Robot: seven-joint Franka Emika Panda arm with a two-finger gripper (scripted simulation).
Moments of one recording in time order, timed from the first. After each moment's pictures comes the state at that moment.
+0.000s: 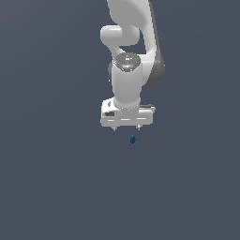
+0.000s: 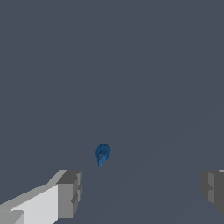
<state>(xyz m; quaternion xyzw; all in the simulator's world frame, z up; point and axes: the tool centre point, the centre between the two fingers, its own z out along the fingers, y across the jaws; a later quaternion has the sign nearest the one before) 0.005 0.028 0.175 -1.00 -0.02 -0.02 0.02</state>
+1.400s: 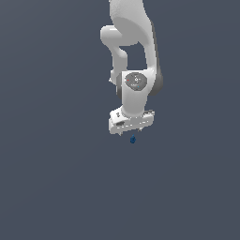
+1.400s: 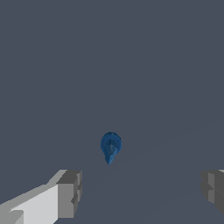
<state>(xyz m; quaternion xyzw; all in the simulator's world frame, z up) -0.022 0.050 0.108 -0.99 -0.13 0.00 0.00</state>
